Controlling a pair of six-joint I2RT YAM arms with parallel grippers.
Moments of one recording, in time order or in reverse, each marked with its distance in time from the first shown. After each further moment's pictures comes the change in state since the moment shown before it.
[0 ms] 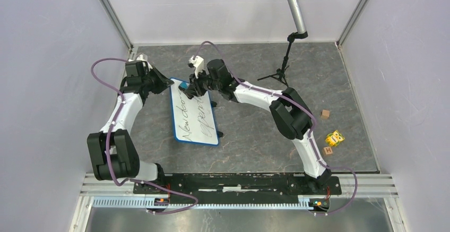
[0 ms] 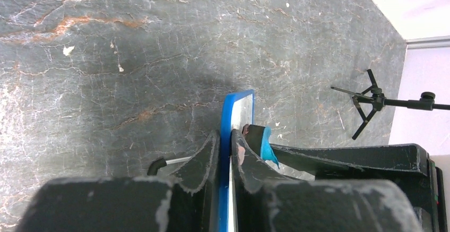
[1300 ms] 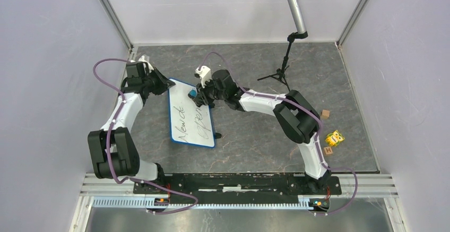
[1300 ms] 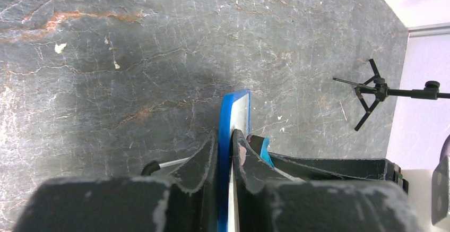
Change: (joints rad) left arm 0.002 0.020 -0.011 0.013 0.039 0.028; right arm 0.018 -0.105 -0.246 0.069 0.124 -0.034
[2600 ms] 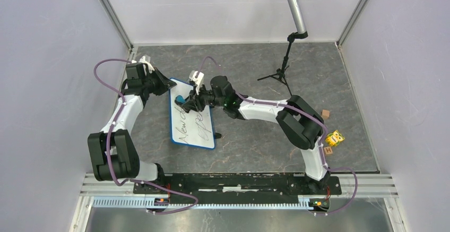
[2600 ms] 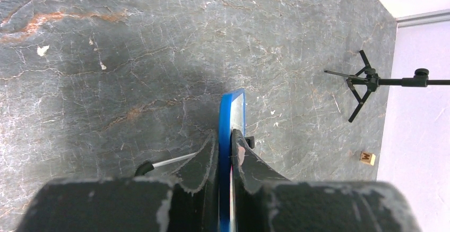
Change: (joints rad) left arm 0.005 -0.021 -0.030 0.035 0.047 0.012; right arm 0.083 -0.085 -0.095 0.220 -0.109 -0.018
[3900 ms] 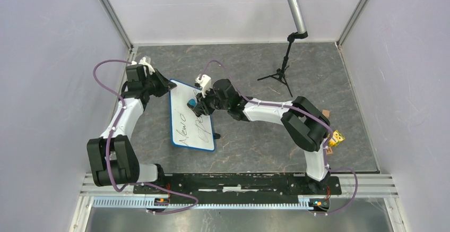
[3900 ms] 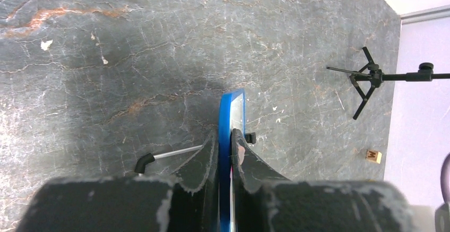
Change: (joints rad) left arm -0.013 -0.052 -0.029 -0.001 -0.019 0.013; right arm -0.015 -0.055 -0.085 -0.159 0.125 0.052
